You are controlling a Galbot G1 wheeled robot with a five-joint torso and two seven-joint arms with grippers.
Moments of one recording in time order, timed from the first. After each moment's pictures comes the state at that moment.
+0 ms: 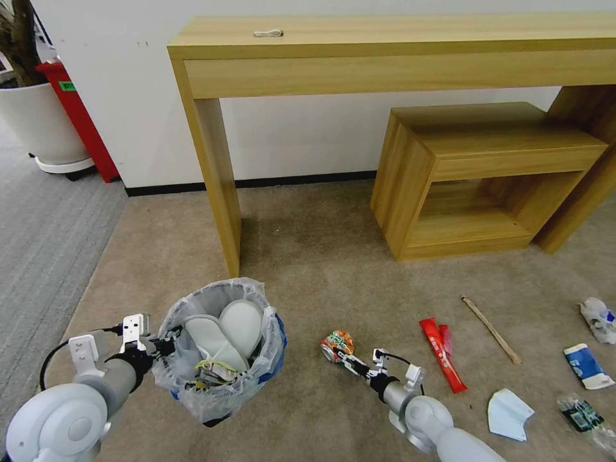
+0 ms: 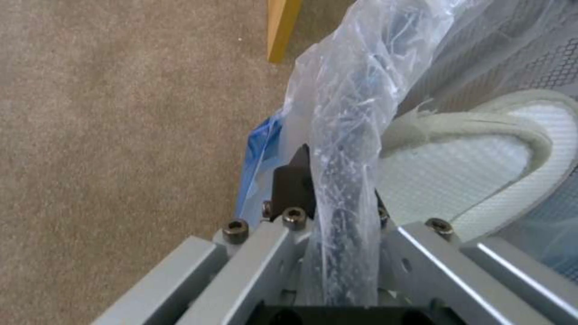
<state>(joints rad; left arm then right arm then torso) 1.61 -0.97 -0.75 -2.22 -1.07 0.65 -0.34 -1.02 1.10 -0.14 1.19 1.37 -0.07 -0.25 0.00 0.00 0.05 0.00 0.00</state>
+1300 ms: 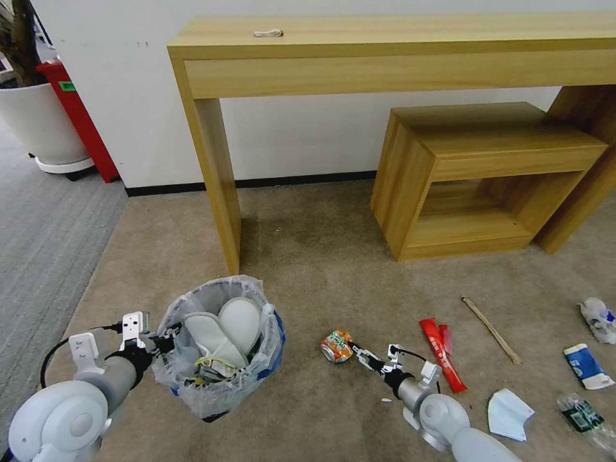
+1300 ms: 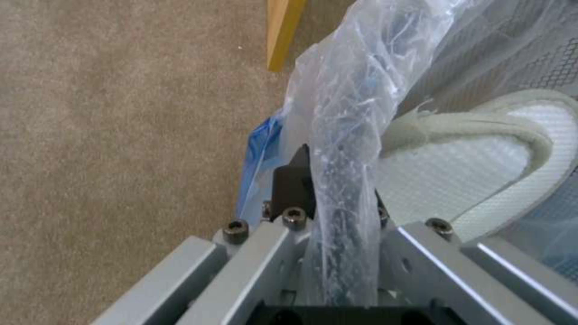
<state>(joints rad) 1.59 -0.97 -0.75 -2.20 -1.07 0.64 -0.33 -1.06 1.05 -0.07 1.21 1.34 -0.05 -0.24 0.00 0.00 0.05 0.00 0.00</state>
